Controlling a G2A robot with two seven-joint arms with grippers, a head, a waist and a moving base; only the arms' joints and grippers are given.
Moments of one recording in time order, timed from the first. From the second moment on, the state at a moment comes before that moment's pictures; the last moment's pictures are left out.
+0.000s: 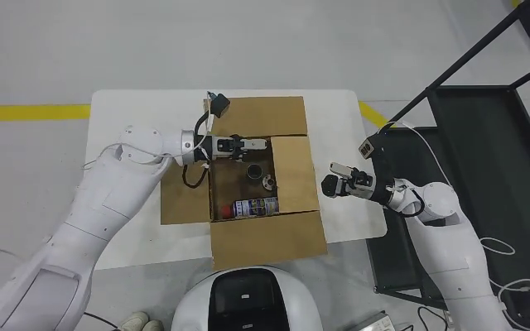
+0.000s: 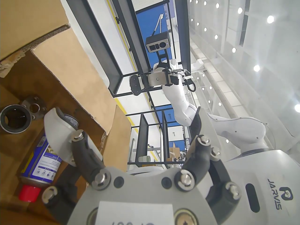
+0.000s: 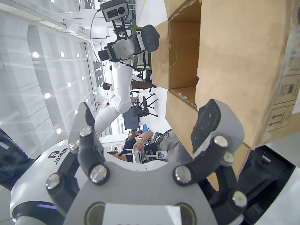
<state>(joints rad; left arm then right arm) 0.60 -1.18 -0.74 -1.16 -0.43 -0.31 -1.06 -1.44 -1.01 1.59 -1.59 0.50 -0.13 1.17</state>
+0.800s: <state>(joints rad) 0.50 -1.43 -0.48 -0.76 -0.39 -0.33 -0.75 -1.47 -1.00 1.58 -1.57 0.52 -0.08 1.22</state>
